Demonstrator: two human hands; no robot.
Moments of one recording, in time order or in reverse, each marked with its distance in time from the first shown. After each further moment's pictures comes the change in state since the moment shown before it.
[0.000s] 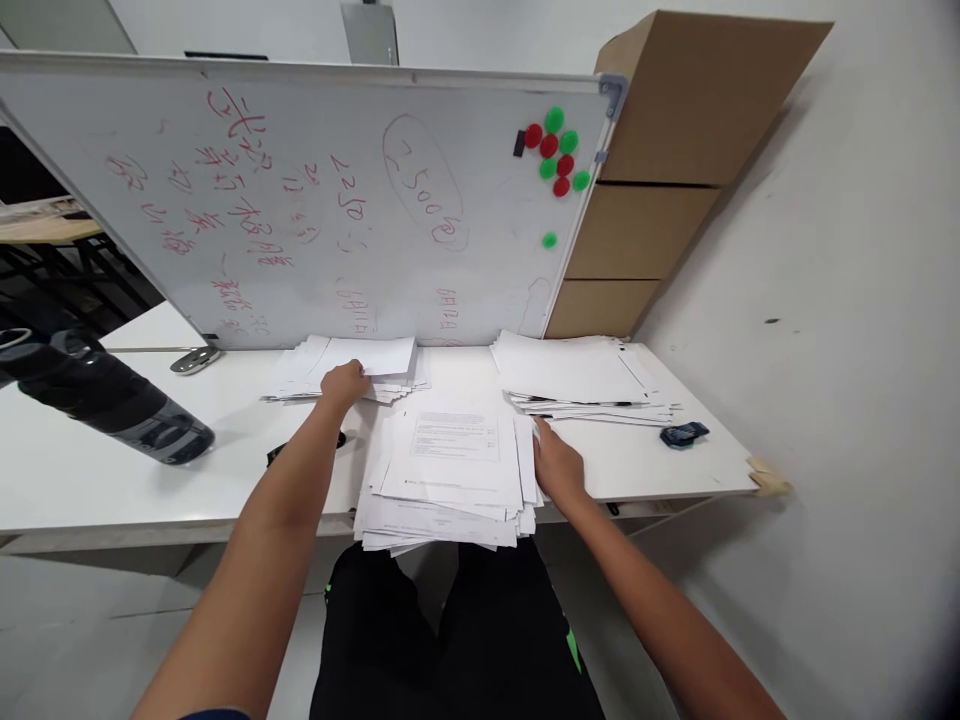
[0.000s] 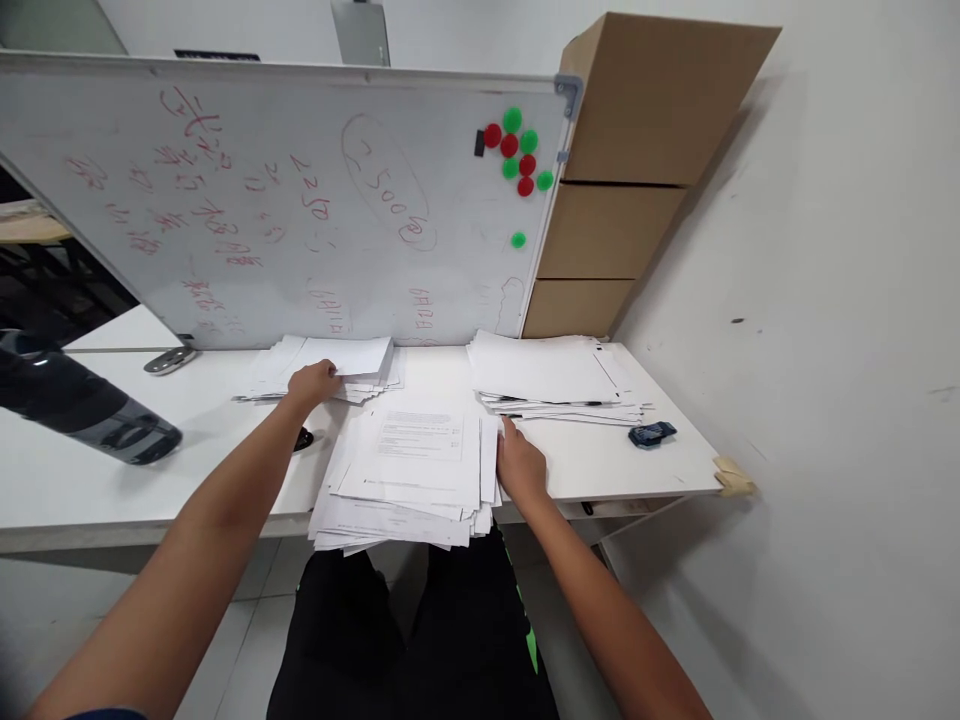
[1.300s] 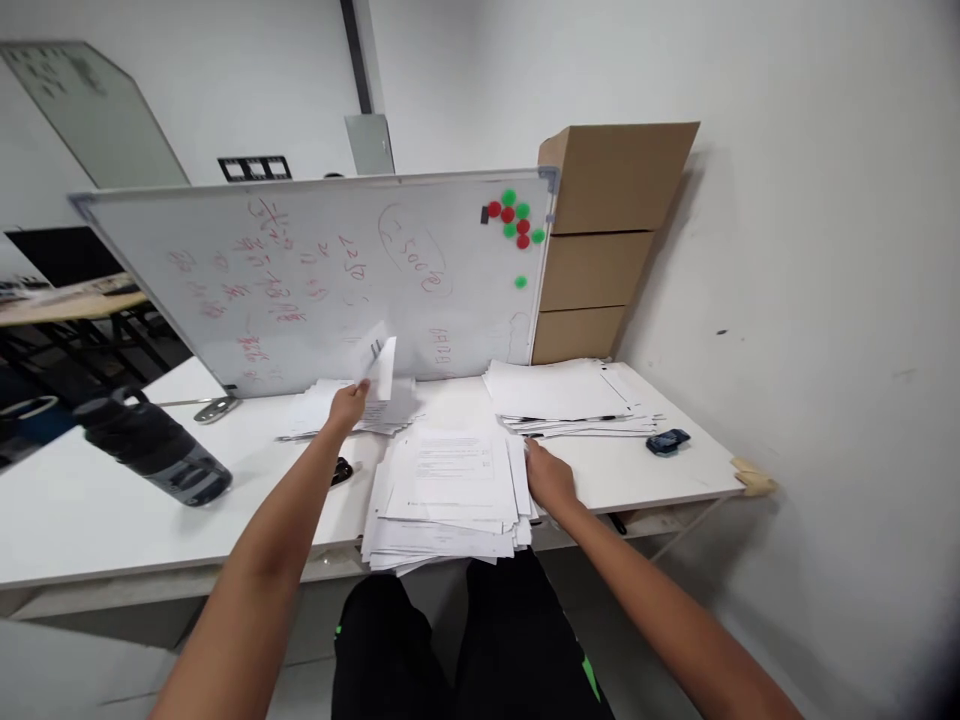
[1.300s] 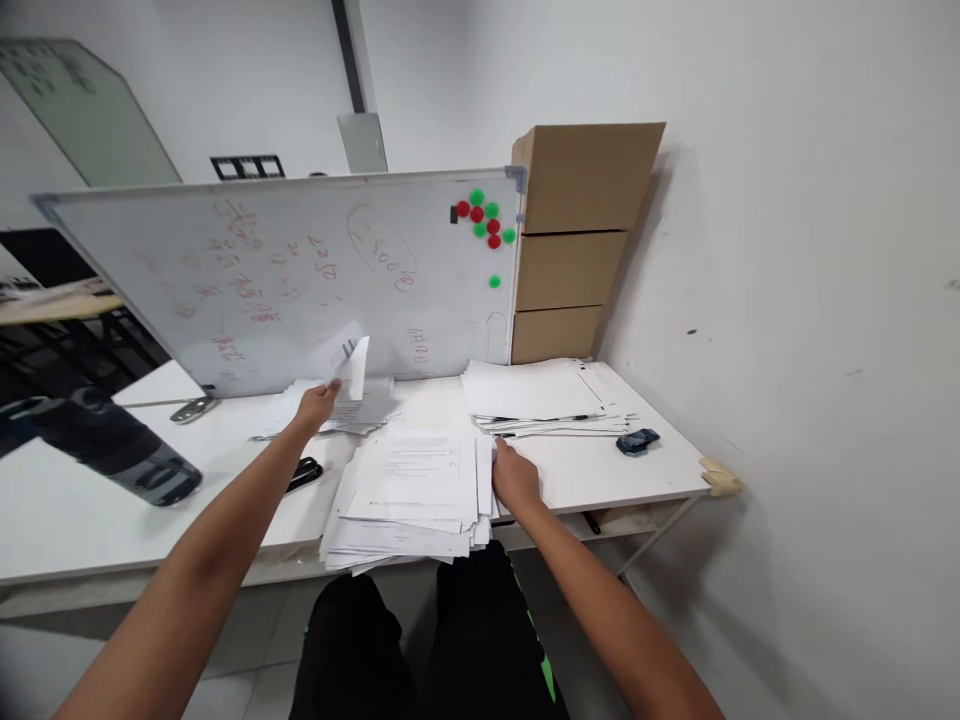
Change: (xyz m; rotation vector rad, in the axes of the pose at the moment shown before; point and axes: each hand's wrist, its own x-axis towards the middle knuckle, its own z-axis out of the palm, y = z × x) left_hand -0.025 0.012 -0.042 -0.710 0.137 -0.090; right_hand 0.001 -0.002 -0.001 0.011 0.004 -0.016
